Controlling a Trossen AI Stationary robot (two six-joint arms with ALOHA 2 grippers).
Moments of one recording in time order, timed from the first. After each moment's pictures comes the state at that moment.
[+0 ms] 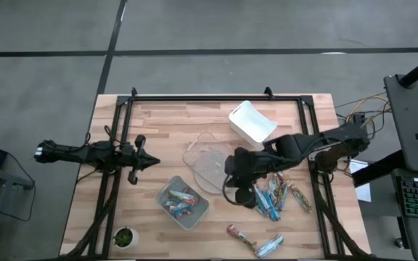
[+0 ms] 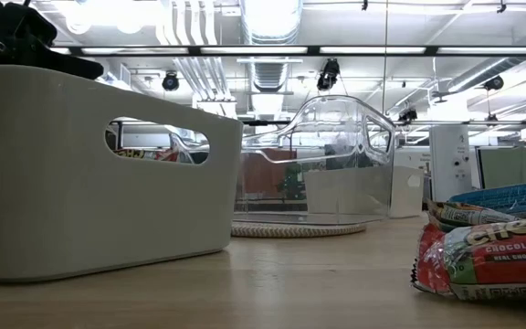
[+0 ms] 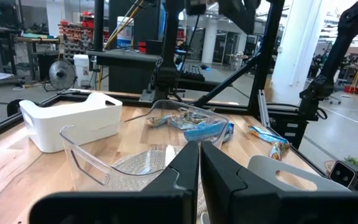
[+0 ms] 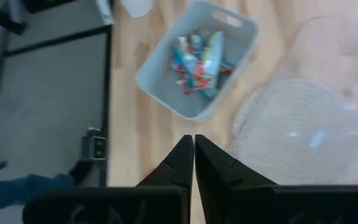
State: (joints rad) left arm -0.14 0.06 0.01 0.03 -0.07 -0.11; right arm 0.31 1.66 1.75 -0.95 -0.03 0.49
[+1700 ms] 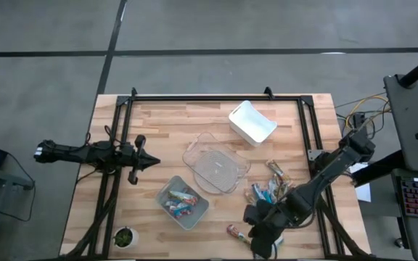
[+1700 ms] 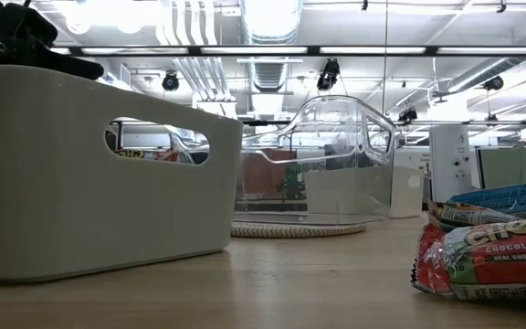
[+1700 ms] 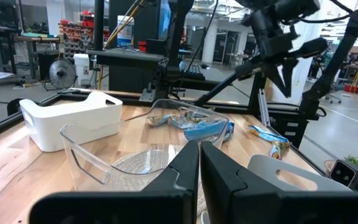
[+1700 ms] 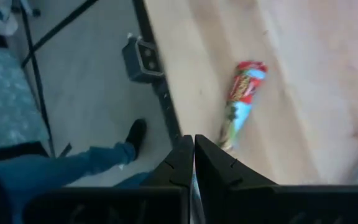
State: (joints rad) left arm -0.14 0.06 0.01 0.03 -0.07 -0.11; right arm 0.70 1.69 1.38 -0.65 0.02 1.12
